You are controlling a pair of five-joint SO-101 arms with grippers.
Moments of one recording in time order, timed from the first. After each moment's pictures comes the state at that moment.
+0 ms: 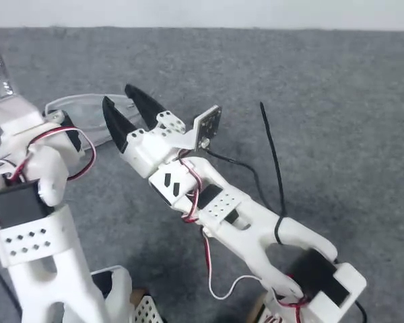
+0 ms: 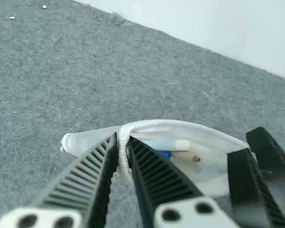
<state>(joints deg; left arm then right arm) -21.4 -43.2 22.5 72.5 13.7 -49.2 -3.9 42.8 -44.7 -26.2</state>
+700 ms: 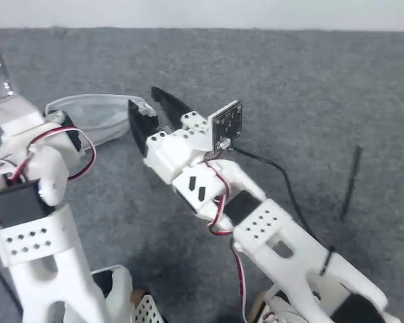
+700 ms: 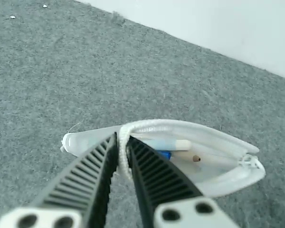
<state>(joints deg) -21.5 -43.2 22.5 72.5 13.7 -46.2 -30.6 48.7 -13.4 -17.2</state>
